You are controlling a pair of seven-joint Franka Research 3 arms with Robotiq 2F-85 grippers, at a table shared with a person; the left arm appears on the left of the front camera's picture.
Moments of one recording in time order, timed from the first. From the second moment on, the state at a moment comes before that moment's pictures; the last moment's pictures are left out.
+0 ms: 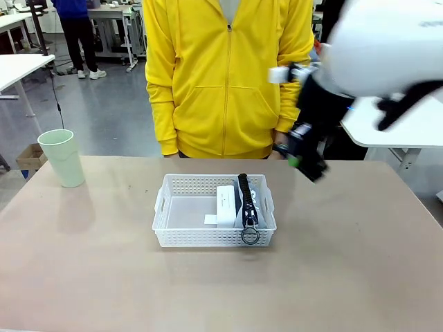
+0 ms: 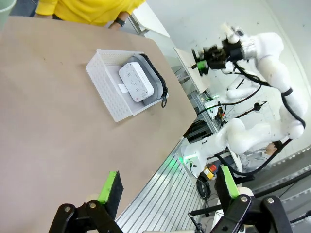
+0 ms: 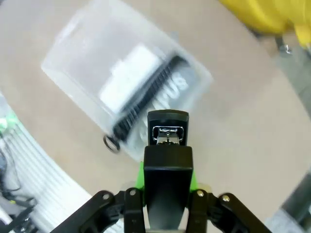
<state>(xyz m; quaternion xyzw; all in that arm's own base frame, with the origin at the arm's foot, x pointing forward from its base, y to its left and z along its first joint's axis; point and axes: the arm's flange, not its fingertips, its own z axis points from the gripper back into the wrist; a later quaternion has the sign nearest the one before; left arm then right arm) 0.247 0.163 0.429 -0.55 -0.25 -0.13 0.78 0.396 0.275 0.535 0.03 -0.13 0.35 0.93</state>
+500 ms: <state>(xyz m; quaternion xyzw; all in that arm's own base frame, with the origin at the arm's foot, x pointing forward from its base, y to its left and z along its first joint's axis) 0.247 0.163 0.429 -0.55 -0.26 -0.13 0.78 0.438 0.452 0.493 -0.01 -0.14 0.54 0.83</state>
